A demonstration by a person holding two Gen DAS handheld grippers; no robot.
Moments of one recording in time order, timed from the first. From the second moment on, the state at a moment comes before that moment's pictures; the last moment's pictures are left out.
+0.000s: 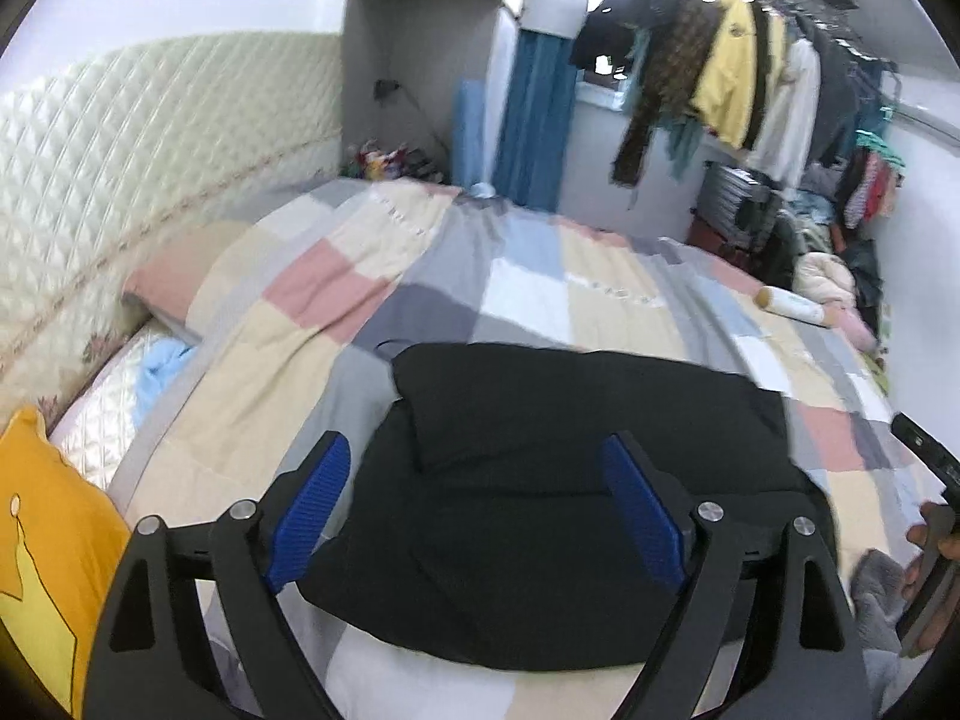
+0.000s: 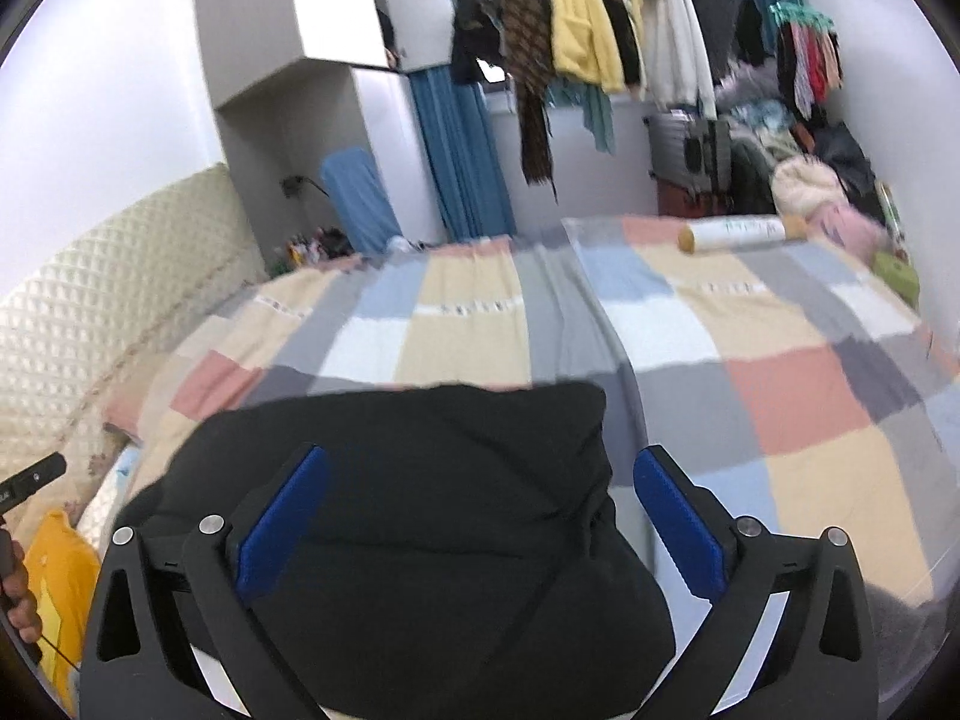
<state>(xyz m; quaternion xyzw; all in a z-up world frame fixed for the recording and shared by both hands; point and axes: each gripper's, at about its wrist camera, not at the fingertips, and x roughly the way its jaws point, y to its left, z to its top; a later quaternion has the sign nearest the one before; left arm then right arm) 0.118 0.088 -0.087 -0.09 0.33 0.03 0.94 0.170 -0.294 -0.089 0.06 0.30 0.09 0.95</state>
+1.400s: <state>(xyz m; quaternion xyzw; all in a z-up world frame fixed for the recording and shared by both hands) -0.048 0.003 -0.048 -0.08 0.24 0.00 0.97 -0.021 -0.240 -0.065 0.05 0.21 0.17 0.96</state>
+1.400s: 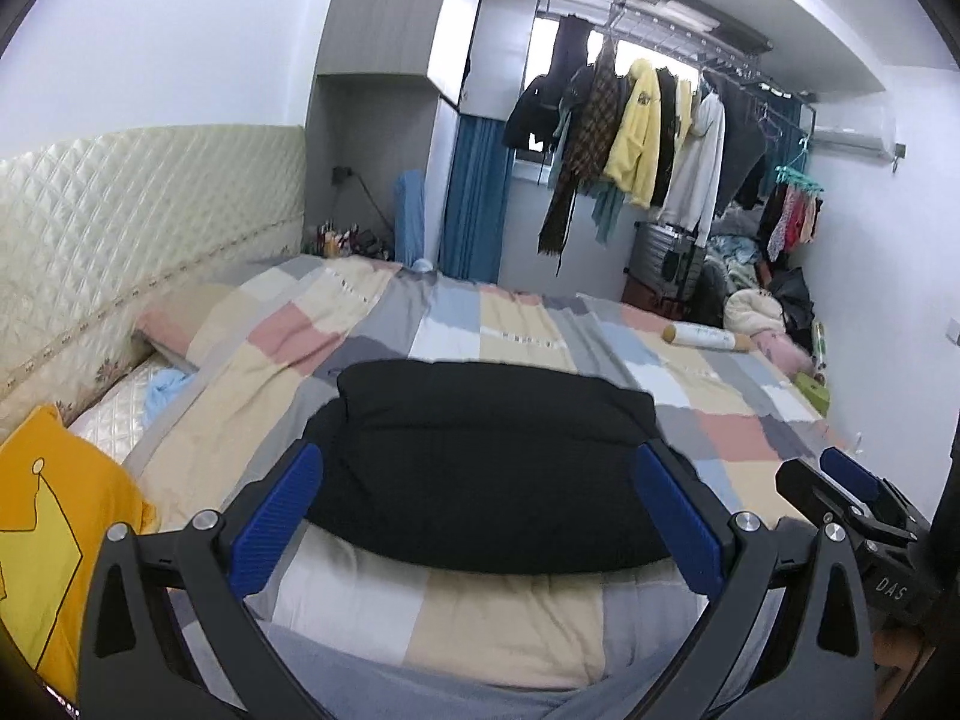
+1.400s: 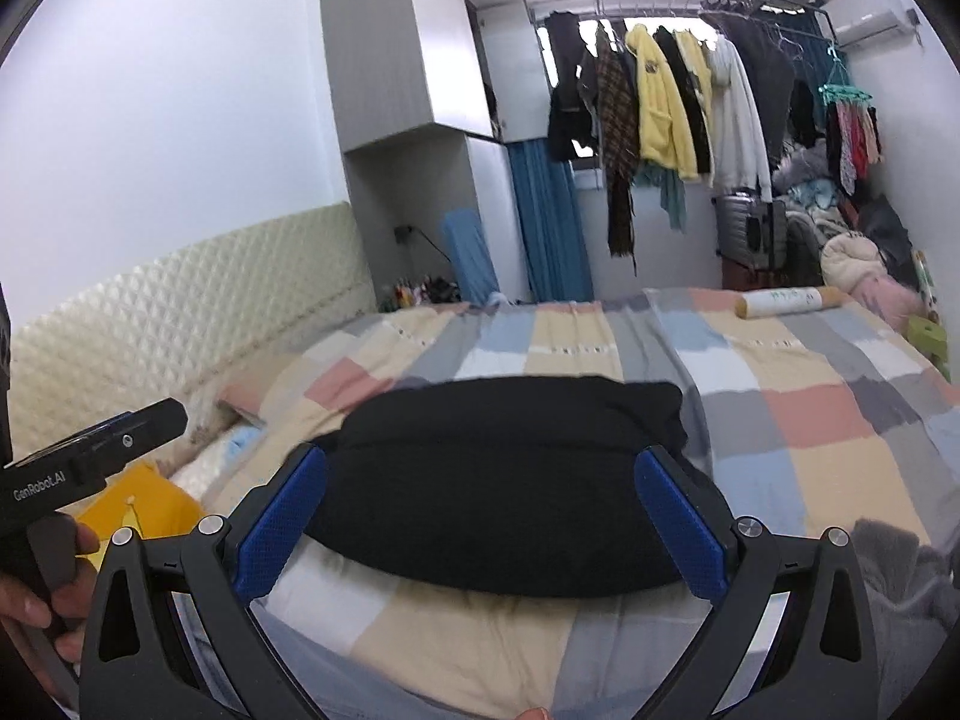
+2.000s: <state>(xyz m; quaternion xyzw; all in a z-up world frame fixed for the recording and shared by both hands) -0.051 -0.011 -0.080 -0.07 0.28 0.00 0.96 -0.028 -0.245 -0.097 0.04 0.25 0.14 0.96</state>
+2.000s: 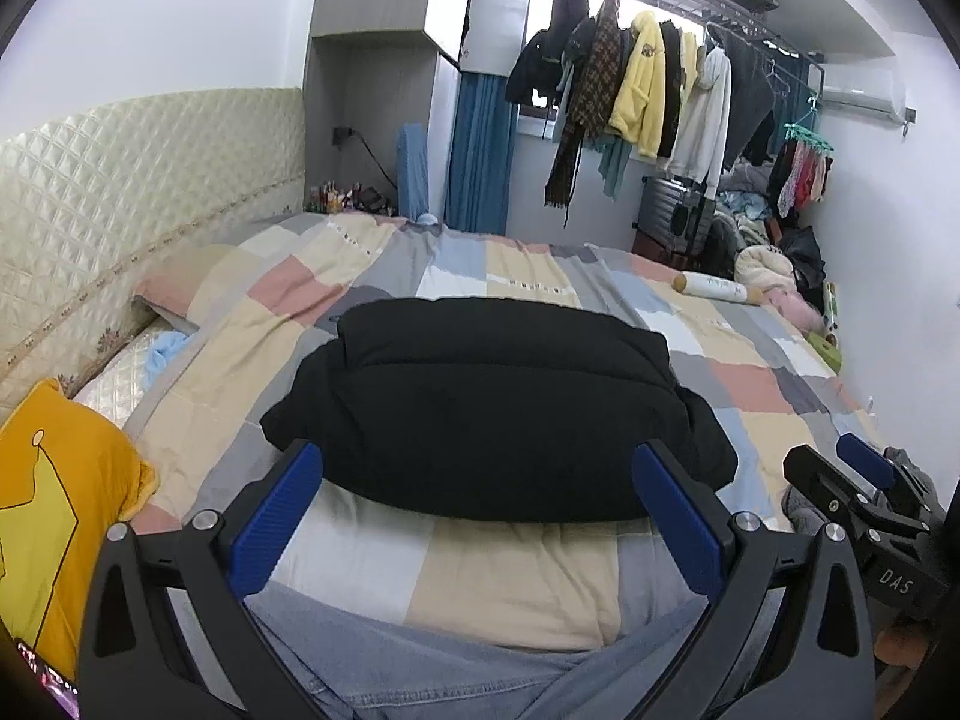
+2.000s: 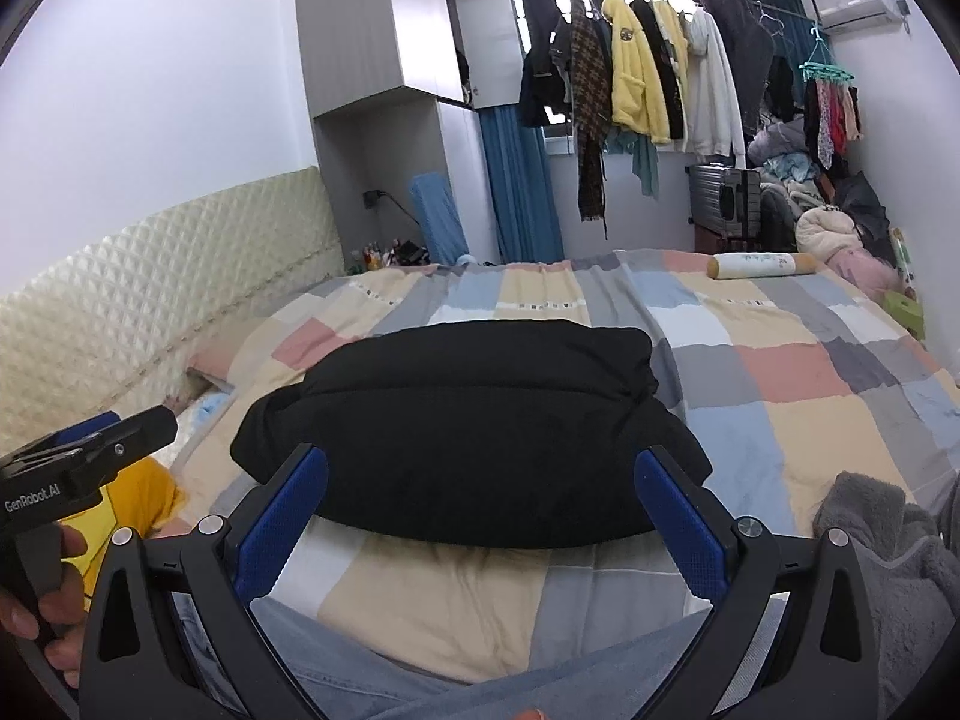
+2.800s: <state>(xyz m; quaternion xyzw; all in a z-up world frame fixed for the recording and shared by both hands) -0.052 -0.003 -0.081 -0.07 0.30 0.02 0.95 -0.028 -0.248 -0.094 0.04 0.25 0.13 0.96</state>
